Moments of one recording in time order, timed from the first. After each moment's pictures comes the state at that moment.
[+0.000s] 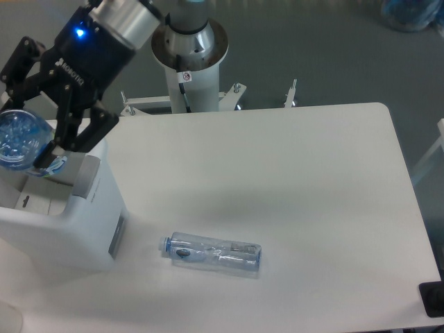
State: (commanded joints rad) arm 2.24 -1.72 -1.44 -0.98 0.65 0.71
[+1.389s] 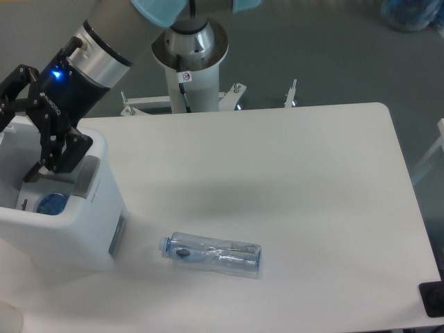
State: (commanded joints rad) arm 2.25 -1.70 -1.50 -0.96 0.66 0.75
